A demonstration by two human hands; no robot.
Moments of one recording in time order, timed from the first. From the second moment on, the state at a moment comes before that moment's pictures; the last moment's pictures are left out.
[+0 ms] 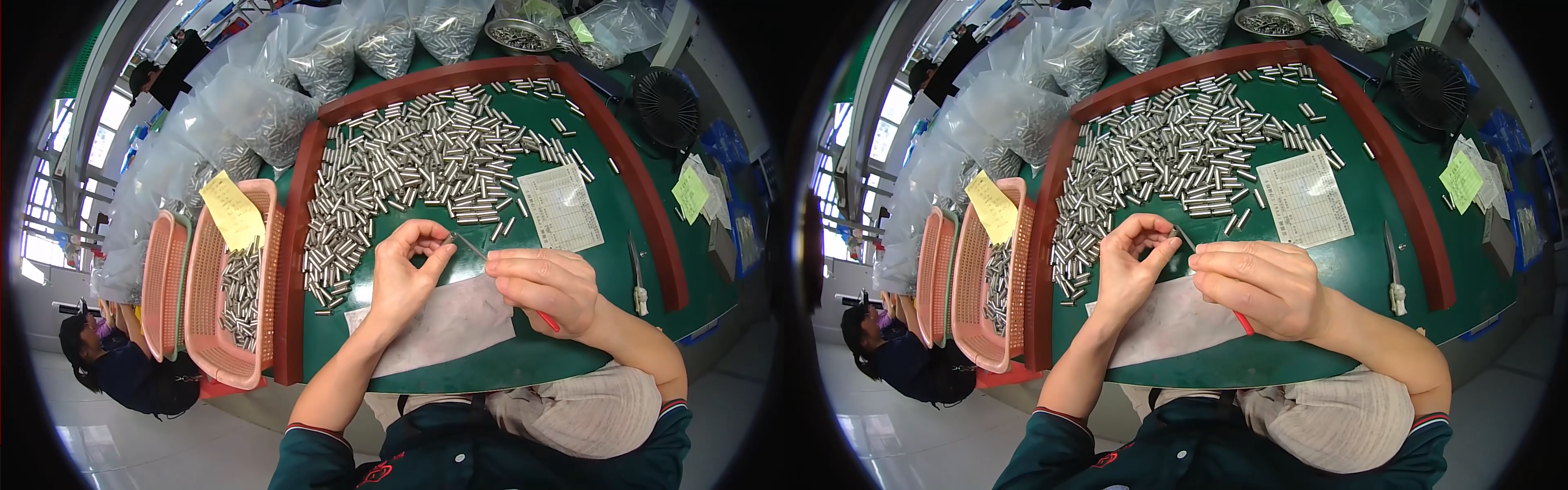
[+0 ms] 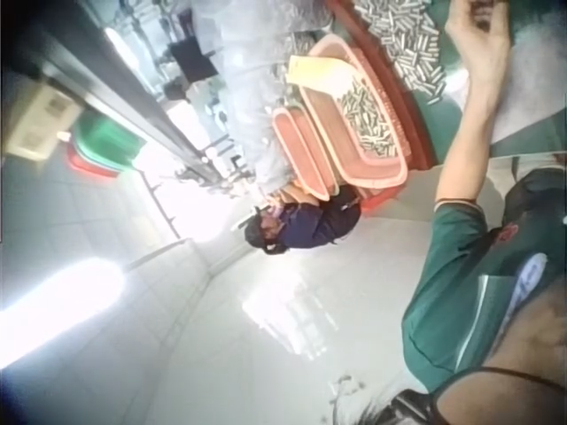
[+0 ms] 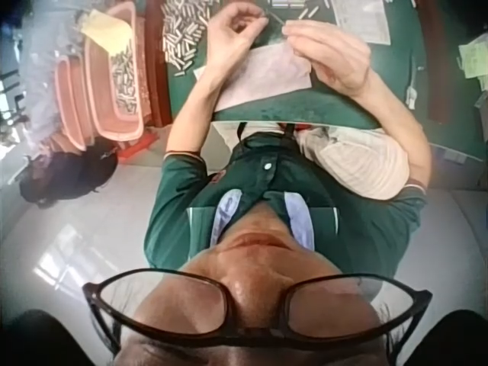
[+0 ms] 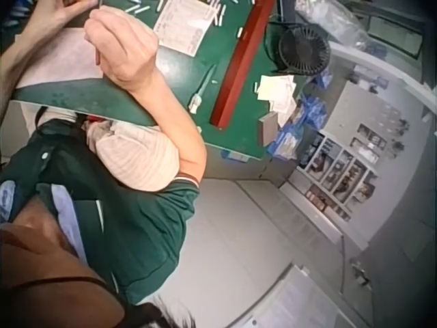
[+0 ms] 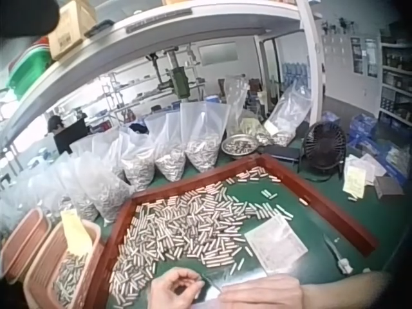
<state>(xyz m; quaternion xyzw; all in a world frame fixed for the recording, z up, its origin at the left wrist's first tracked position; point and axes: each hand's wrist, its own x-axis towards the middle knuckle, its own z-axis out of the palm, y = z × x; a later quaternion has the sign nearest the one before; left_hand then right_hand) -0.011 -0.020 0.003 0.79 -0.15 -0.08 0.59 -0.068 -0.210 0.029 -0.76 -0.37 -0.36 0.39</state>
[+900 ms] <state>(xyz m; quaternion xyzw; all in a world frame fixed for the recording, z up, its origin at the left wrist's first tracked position) -0.011 -0.018 0.004 0.81 -0.19 -0.04 0.55 -0.072 -0.214 0.033 -0.76 -0.40 -0.35 0.37</state>
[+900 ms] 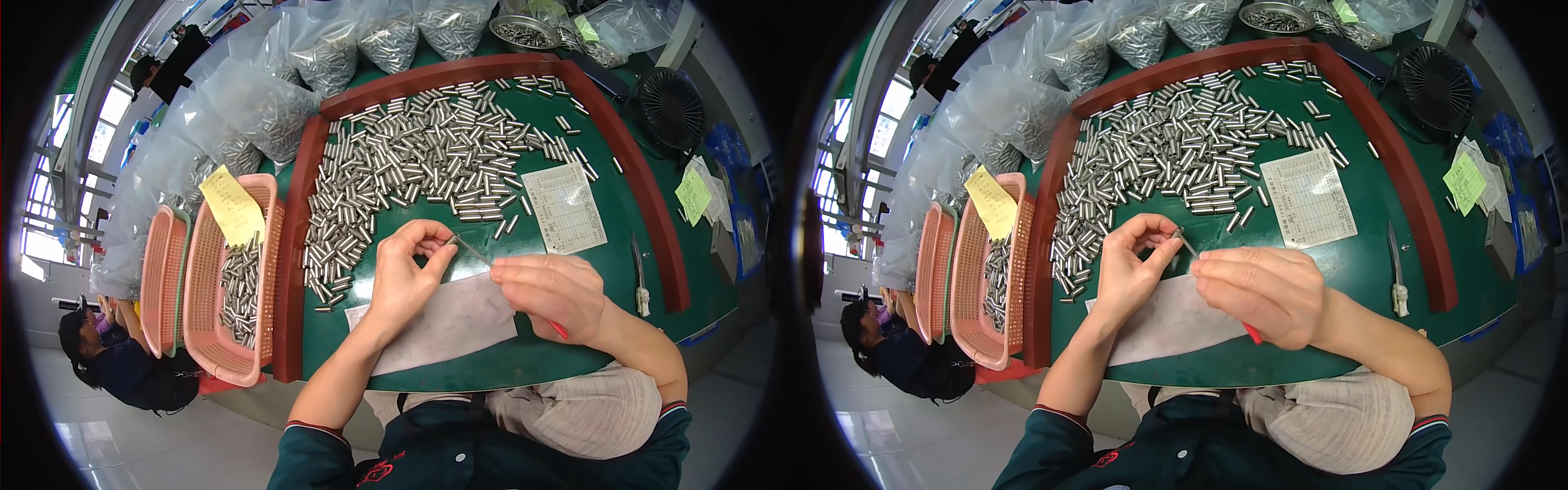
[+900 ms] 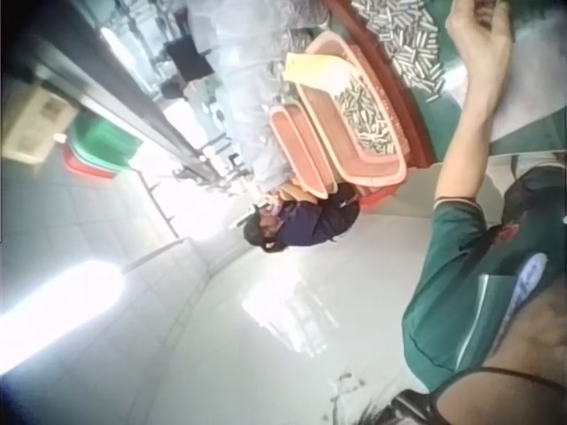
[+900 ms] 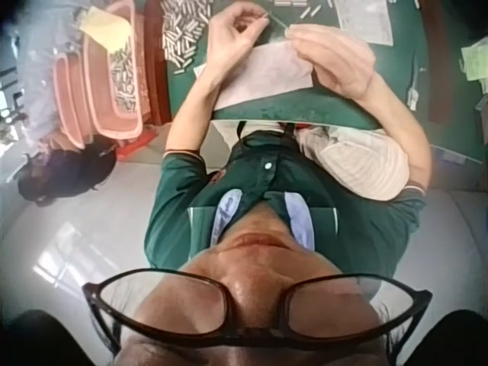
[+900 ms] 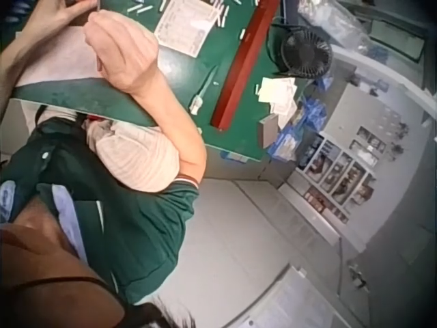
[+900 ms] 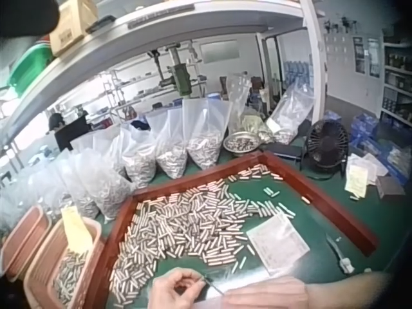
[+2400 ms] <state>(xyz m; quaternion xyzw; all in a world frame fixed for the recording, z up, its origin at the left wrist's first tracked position) -0.009 -0.018 0.004 0.66 -0.13 -0.23 0.70 -0.072 -0.212 0.033 -0.76 -0.38 -0.37 0.37</state>
